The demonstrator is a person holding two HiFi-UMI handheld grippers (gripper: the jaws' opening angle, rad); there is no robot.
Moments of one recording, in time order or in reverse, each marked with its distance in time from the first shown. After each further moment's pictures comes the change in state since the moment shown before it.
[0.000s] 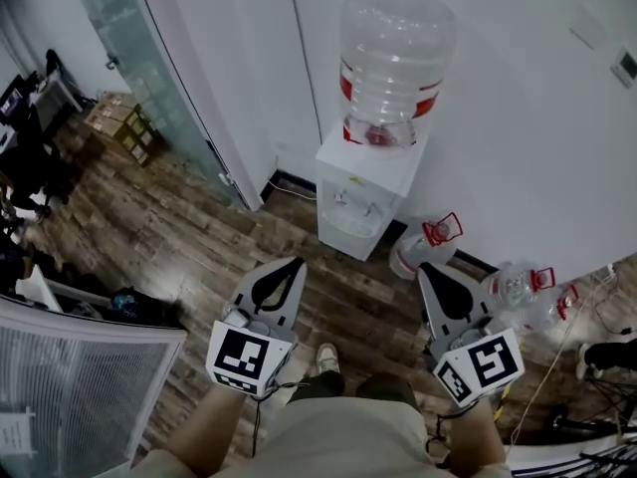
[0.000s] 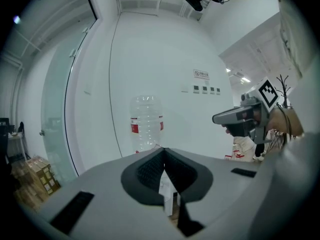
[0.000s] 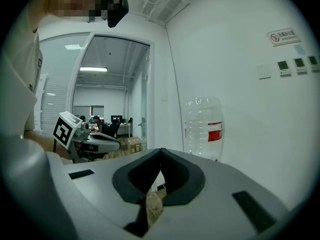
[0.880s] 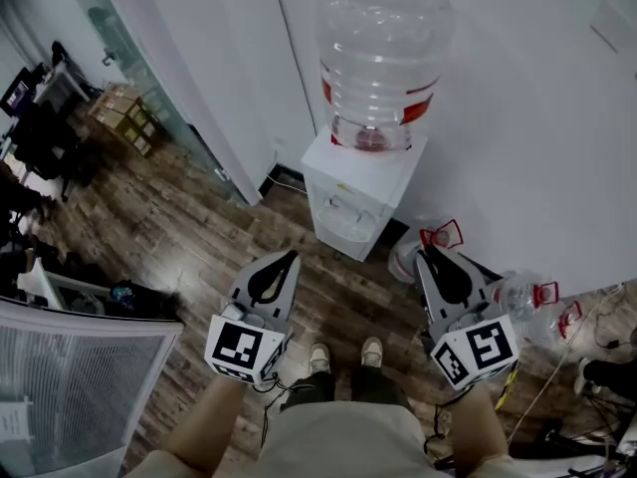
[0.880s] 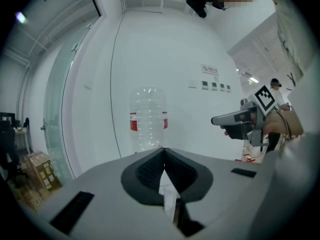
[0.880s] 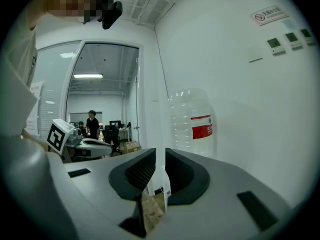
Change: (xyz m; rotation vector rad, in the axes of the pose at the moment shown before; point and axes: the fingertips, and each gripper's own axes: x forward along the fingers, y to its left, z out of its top) left arm 0.091 -0.001 -0.013 -0.050 -0.019 0.077; right arm 0.042 -0.111 -0.024 0.061 -0.043 0.021
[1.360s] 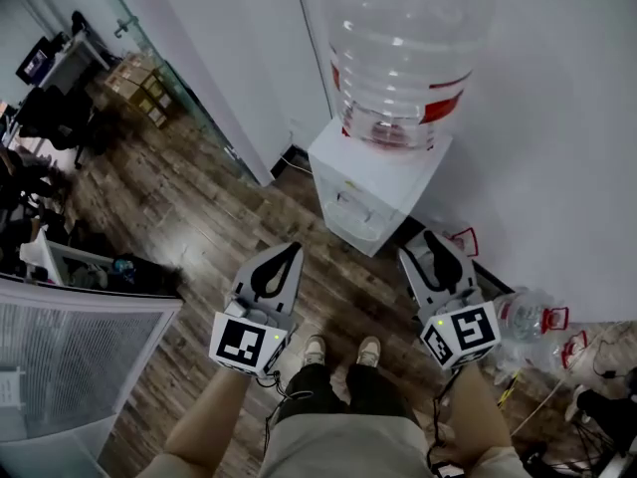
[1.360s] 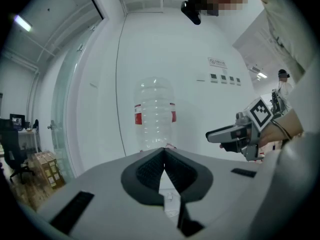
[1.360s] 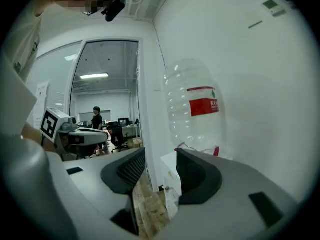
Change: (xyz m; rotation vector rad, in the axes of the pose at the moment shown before) left arm 0.061 0.011 -0.036 -0.003 -0.026 0.106; right arm 0.080 -0.057 -0.081 0.010 0.031 0.116
